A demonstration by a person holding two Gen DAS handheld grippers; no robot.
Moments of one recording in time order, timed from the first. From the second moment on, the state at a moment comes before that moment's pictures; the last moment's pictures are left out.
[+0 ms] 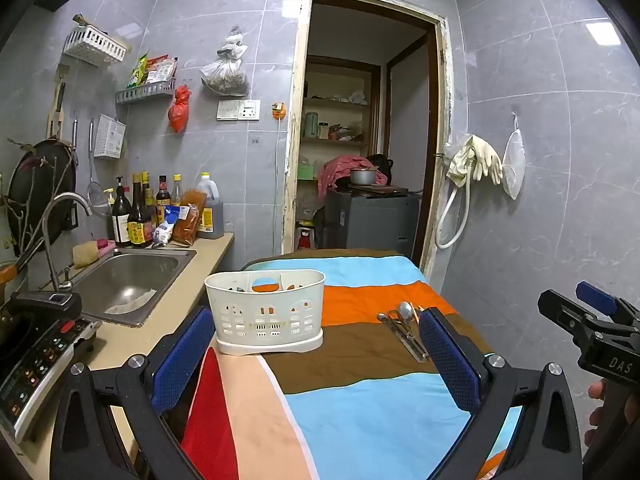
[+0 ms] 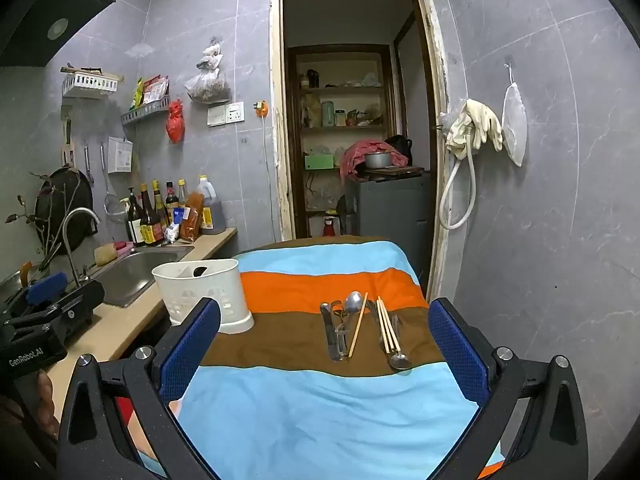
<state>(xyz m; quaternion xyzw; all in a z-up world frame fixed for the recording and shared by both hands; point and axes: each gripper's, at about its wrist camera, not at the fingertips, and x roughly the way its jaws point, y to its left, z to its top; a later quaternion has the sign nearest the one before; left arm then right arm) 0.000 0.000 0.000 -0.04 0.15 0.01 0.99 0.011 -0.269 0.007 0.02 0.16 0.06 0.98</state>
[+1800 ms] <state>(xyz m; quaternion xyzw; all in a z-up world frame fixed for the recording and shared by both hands) 0.002 -0.004 0.000 -0.03 0.15 0.01 0.99 0.022 -0.262 -0.007 0.03 0.18 0.05 0.98</state>
